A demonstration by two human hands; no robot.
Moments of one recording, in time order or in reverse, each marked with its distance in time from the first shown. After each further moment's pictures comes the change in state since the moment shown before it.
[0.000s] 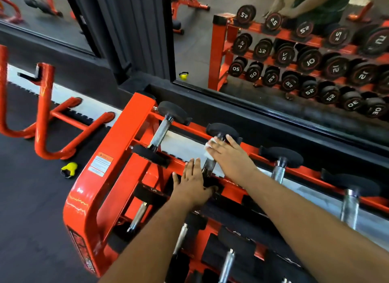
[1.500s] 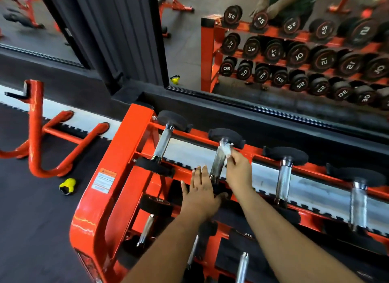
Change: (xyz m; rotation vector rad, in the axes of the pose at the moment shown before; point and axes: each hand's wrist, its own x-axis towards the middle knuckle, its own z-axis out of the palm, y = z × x) left_hand -0.002 -0.003 -0.003 0.015 -0.018 0.052; right_hand 0.011 -0.050 0.008 1.117 0.403 1.037
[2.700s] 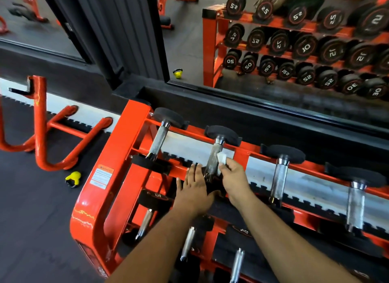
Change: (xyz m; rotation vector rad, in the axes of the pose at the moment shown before) left_hand 0.003 0.003 -0.002 0.041 -0.040 -0.043; right_hand -0.020 0.001 -0.011 0.426 -0.275 0.351
